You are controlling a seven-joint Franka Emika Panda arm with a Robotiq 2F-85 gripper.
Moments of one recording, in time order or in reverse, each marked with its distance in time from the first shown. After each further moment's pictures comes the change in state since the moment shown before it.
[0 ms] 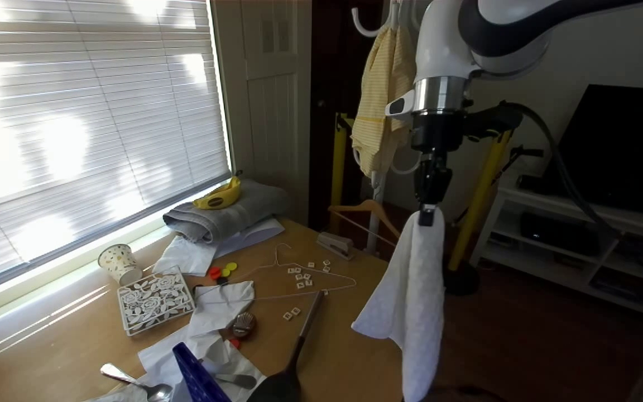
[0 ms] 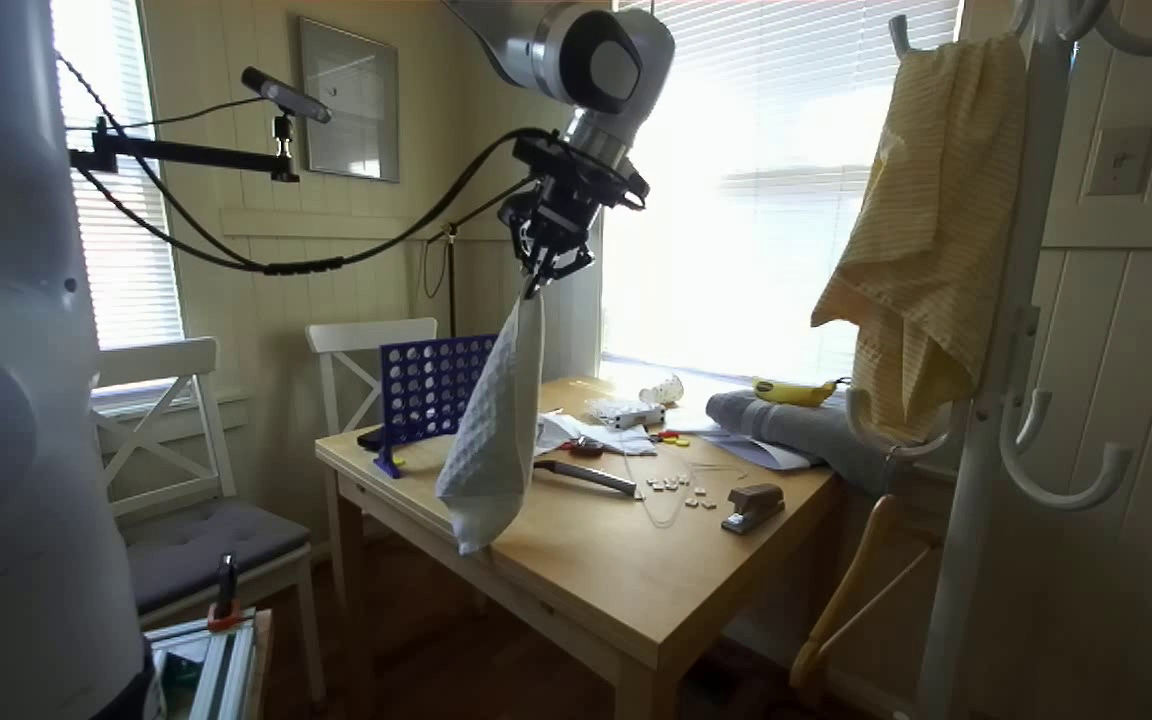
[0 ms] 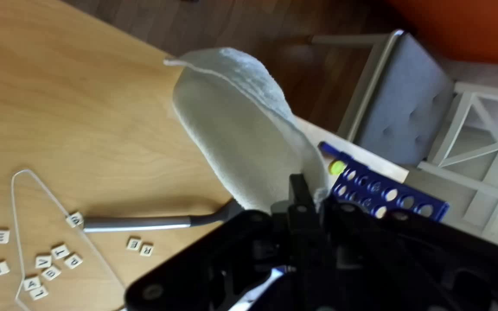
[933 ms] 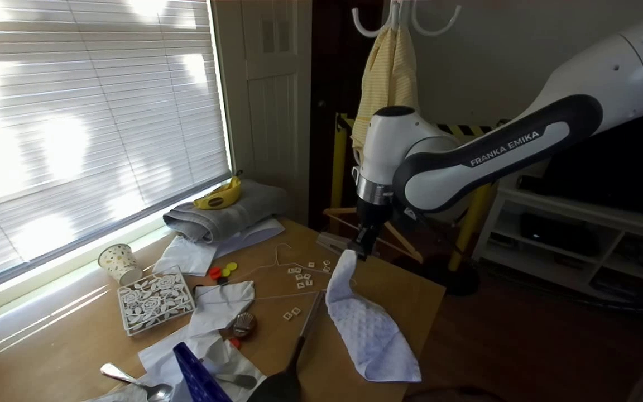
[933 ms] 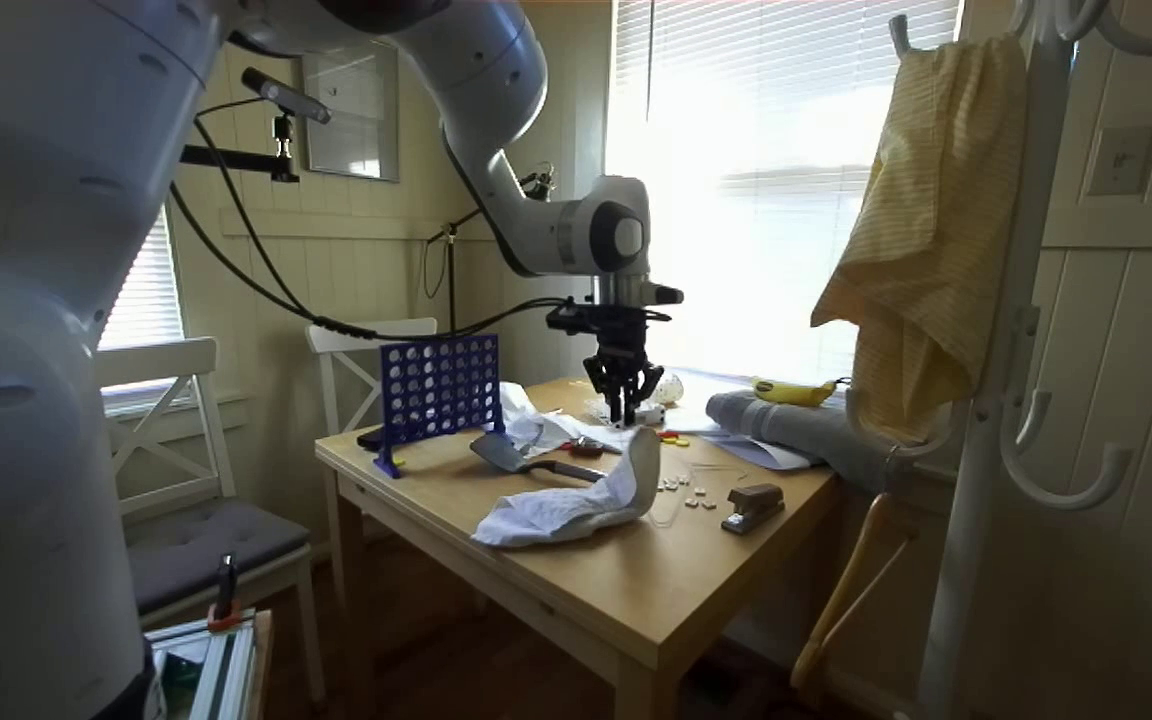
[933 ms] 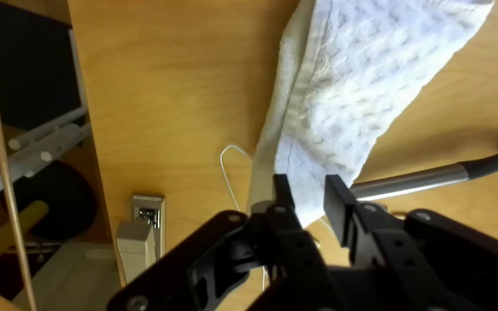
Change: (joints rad) arm 0.114 0.336 -0.067 -0.028 -0.518 0.603 0.648
